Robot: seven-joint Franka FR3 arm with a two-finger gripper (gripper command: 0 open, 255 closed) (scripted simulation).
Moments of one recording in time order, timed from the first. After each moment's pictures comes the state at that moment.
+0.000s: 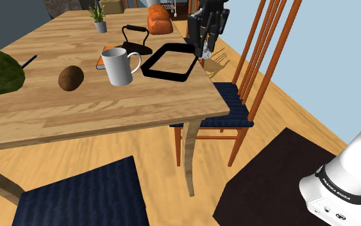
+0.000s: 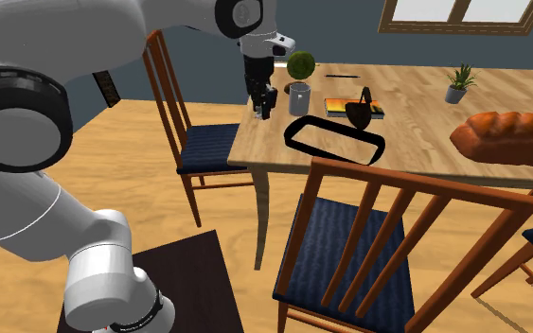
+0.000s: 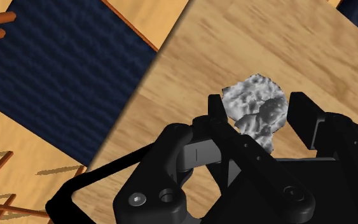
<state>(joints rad) 0.04 -0.20 0.39 -1.76 0.09 1.62 0.28</state>
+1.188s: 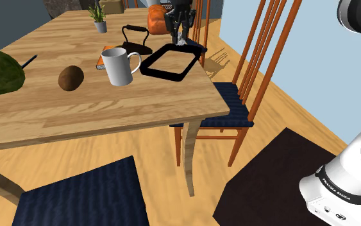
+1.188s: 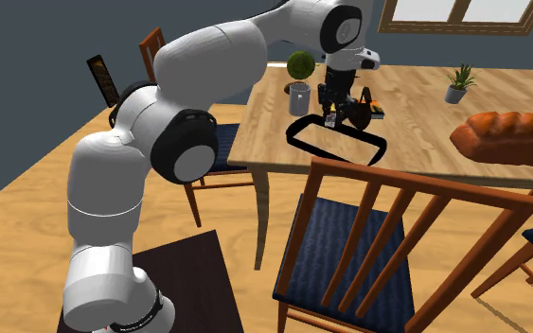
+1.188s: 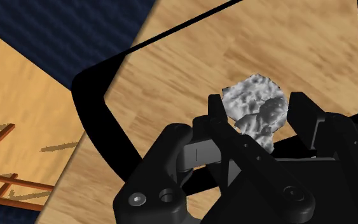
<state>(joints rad) 0.02 0.40 0.34 -1.10 -0.11 1.53 0.17</state>
